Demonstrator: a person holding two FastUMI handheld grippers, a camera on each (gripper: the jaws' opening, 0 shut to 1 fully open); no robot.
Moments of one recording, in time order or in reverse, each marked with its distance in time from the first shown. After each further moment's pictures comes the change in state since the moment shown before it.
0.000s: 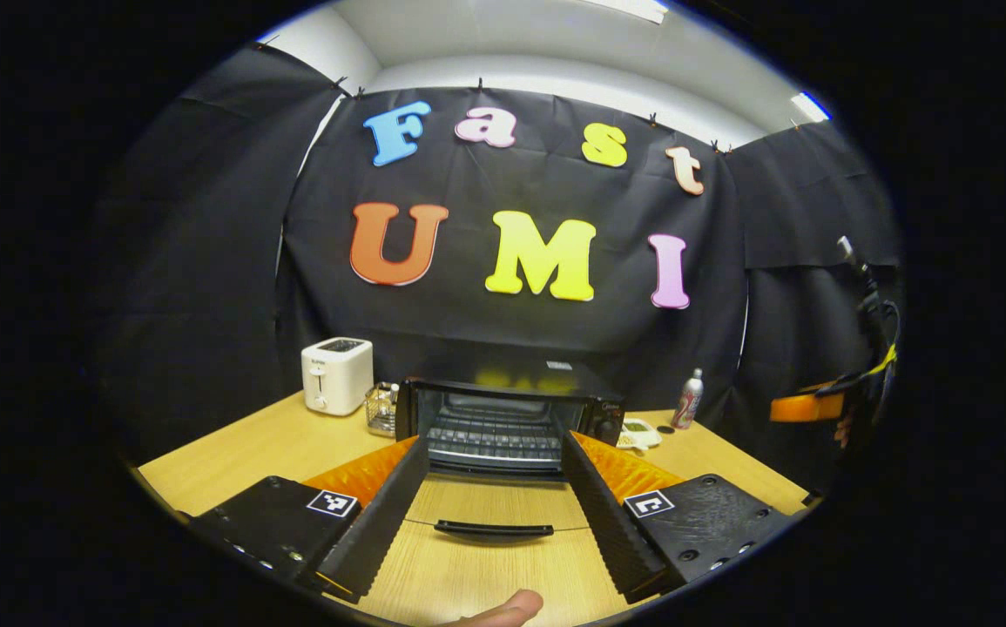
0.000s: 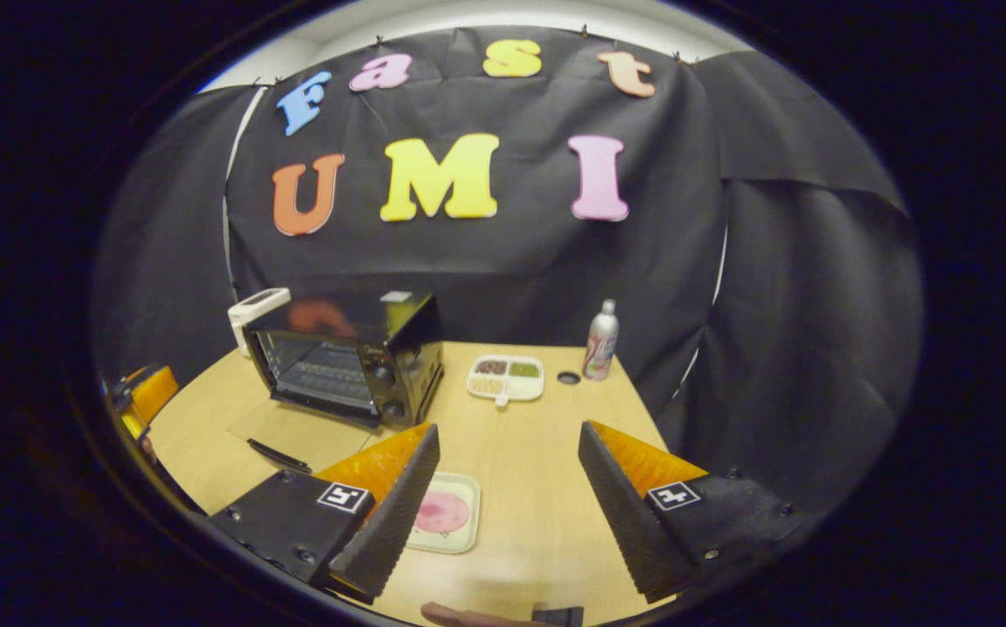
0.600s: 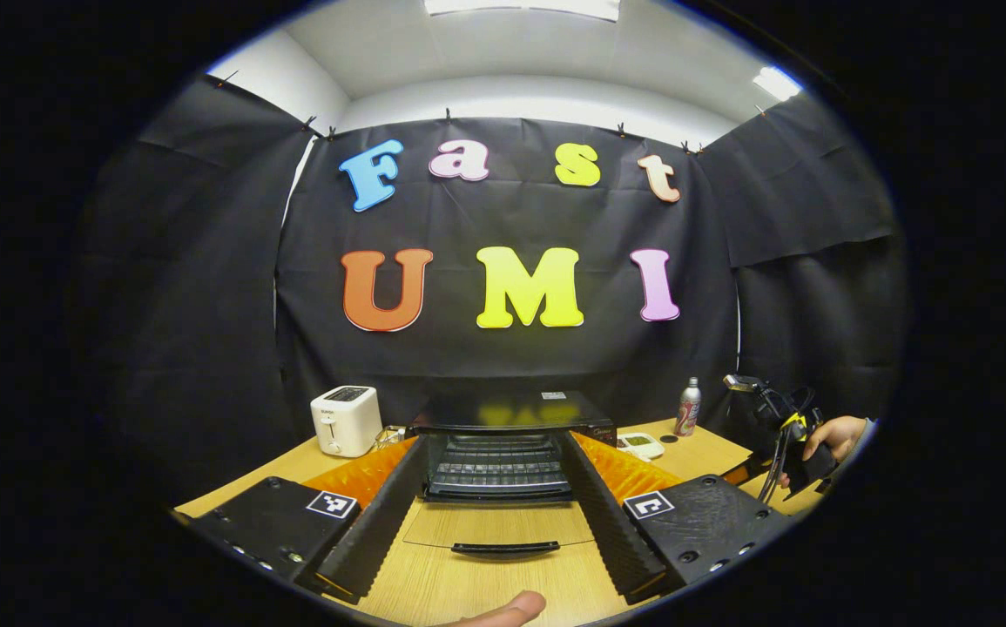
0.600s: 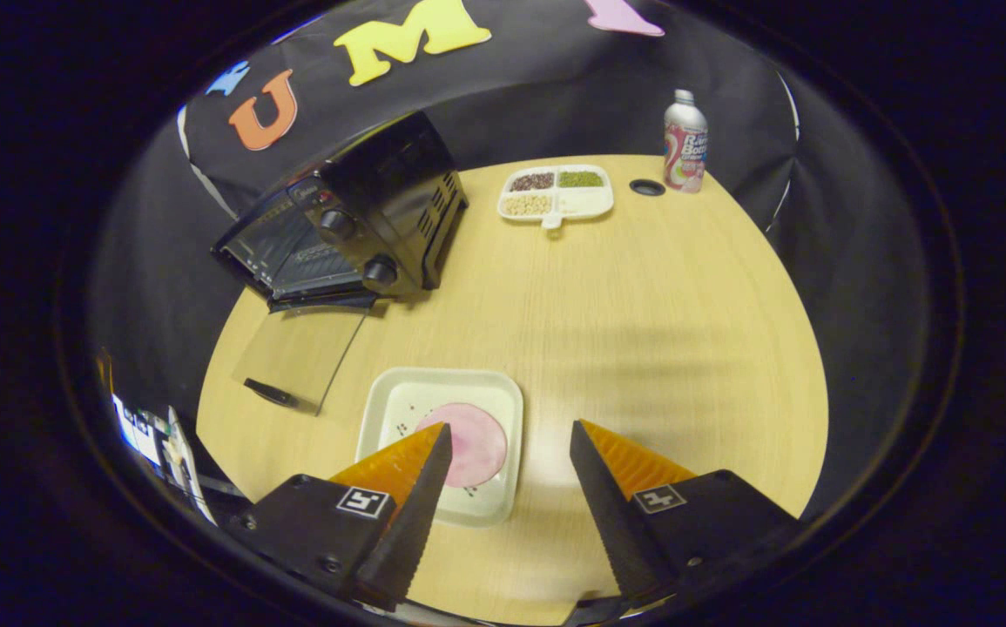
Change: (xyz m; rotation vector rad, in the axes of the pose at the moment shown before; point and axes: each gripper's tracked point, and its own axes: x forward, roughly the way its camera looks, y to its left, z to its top) left arm -0.009 -0.022 0.030 0.113 -0.046 -0.013; right arm 0.103 0.012 -0.108 0.137 0.531 0.172
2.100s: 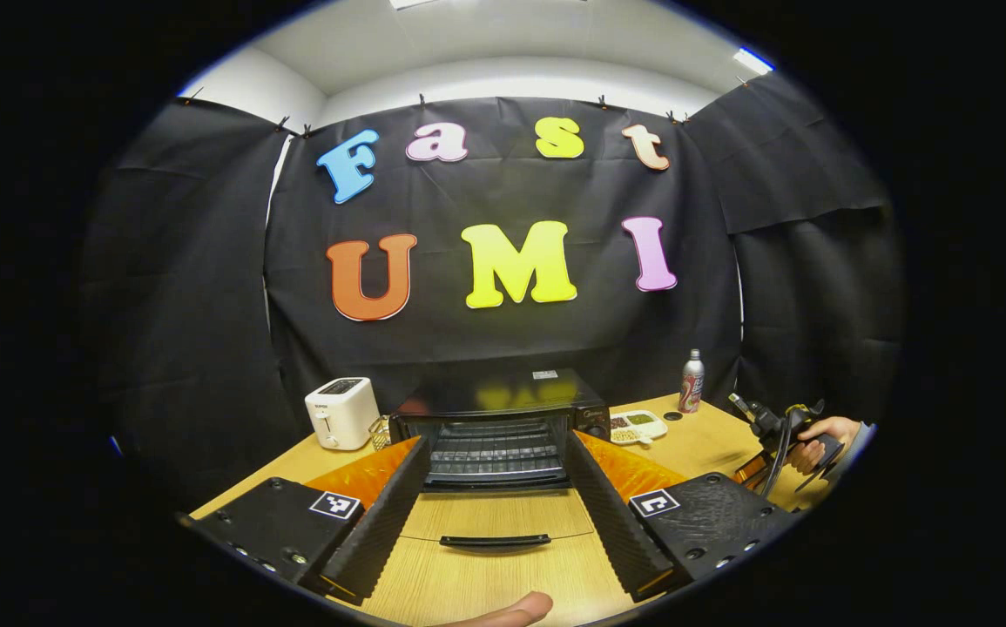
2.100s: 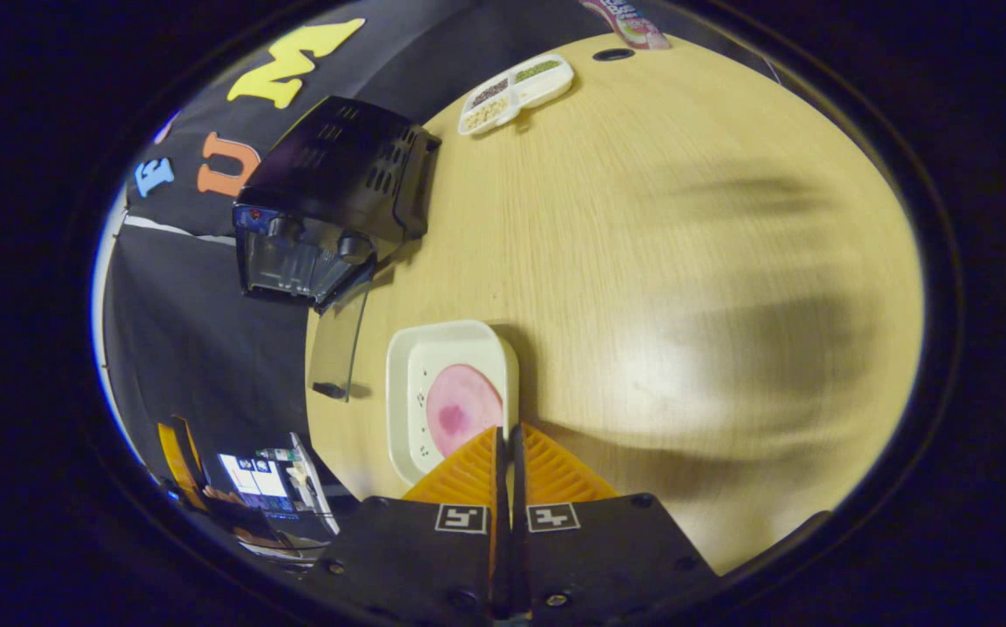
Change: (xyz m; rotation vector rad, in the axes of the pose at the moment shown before) left arm 0.012 -0.032 -0.014 0.060 0.078 0.013; right arm 0.010 -0.005 -0.039 0.275 0.260 0.369
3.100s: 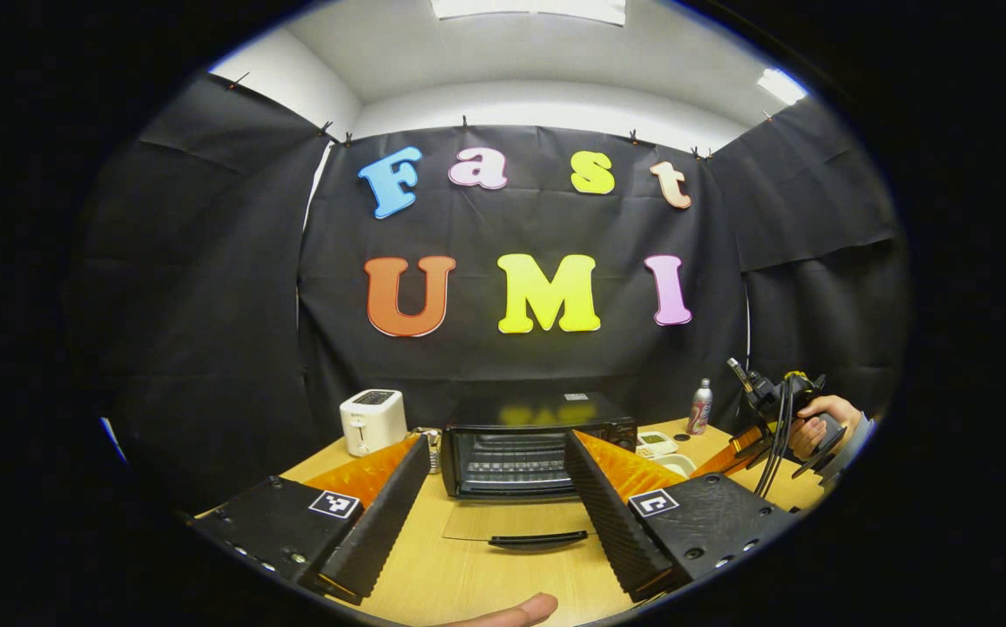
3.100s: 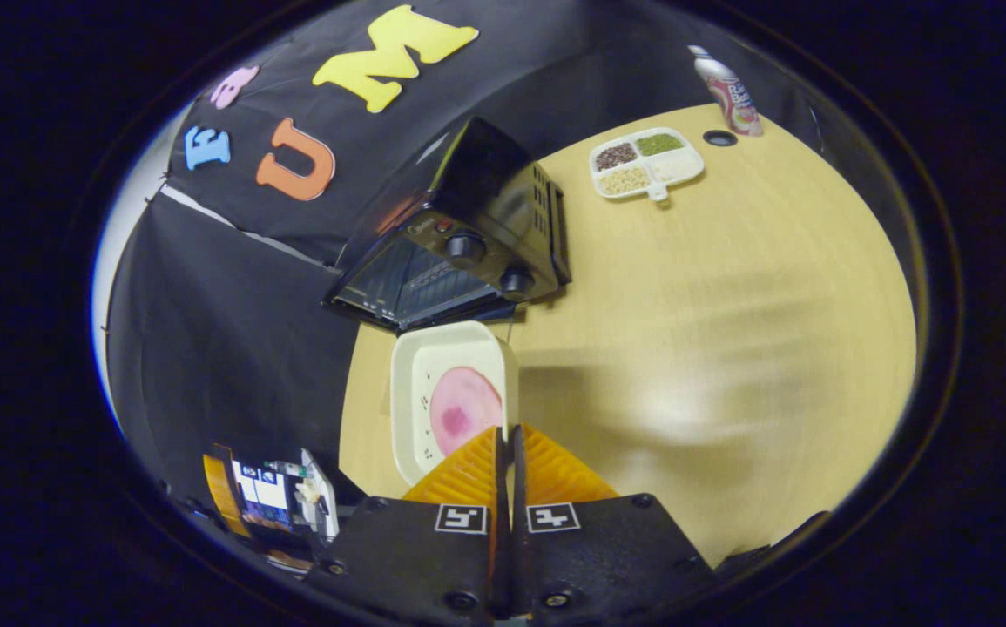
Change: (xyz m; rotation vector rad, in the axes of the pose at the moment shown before) left arm -0.052 0.096 0.016 -0.039 -0.114 0.059; right arm -0.001 0.166 0.007 -0.092 -0.157 0.053
